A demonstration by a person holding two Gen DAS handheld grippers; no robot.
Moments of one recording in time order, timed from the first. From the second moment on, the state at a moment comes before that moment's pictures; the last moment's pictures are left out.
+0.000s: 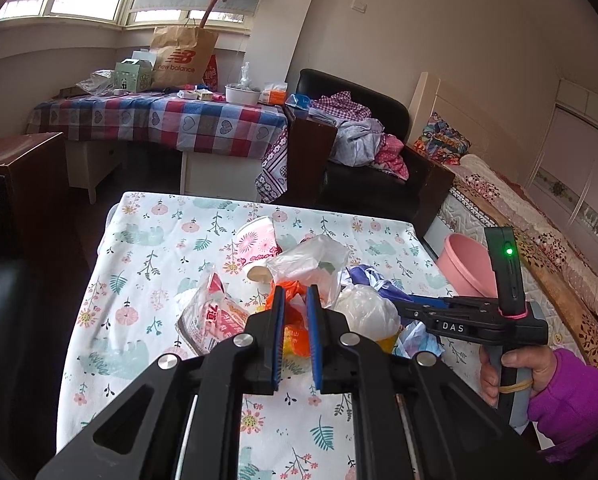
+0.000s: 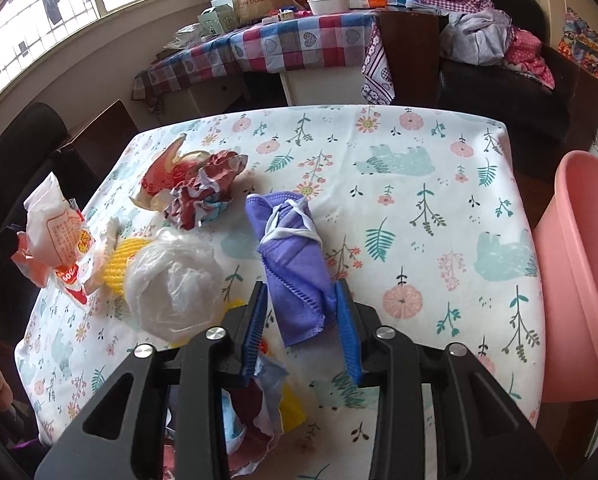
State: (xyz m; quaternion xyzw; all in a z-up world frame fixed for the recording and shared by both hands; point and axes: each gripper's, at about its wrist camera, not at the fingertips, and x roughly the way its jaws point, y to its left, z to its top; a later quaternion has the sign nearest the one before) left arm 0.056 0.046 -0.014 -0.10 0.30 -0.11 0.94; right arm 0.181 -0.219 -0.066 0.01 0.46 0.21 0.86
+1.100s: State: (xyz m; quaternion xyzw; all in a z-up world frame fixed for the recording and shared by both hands) left arm 0.076 -0.025 0.029 -0.09 0.25 -0.17 0.95; right arm 0.093 -0.301 0.007 0.07 0.31 0.13 0.94
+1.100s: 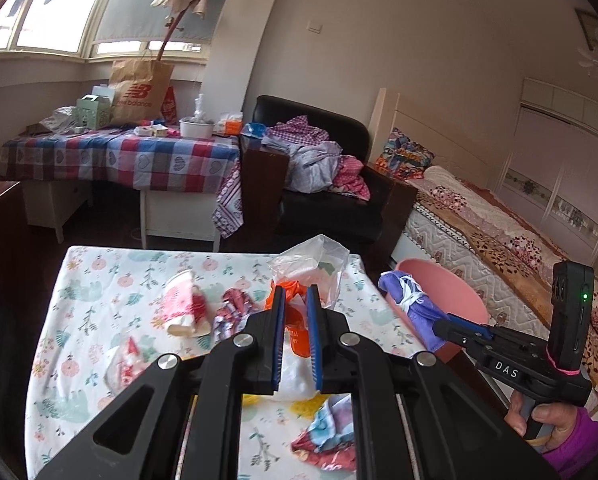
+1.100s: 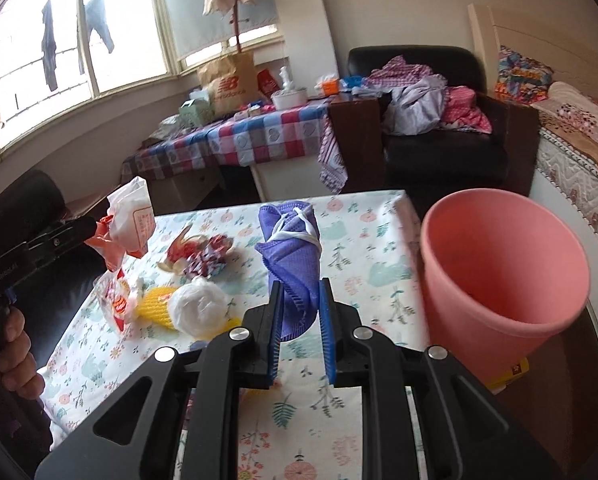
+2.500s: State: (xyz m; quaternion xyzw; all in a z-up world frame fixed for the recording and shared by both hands) left arm 0.203 -0.287 -0.029 -0.02 0.36 -0.31 0.88; right arm 0.135 -0.453 -0.038 0.15 0.31 -0.06 0.94
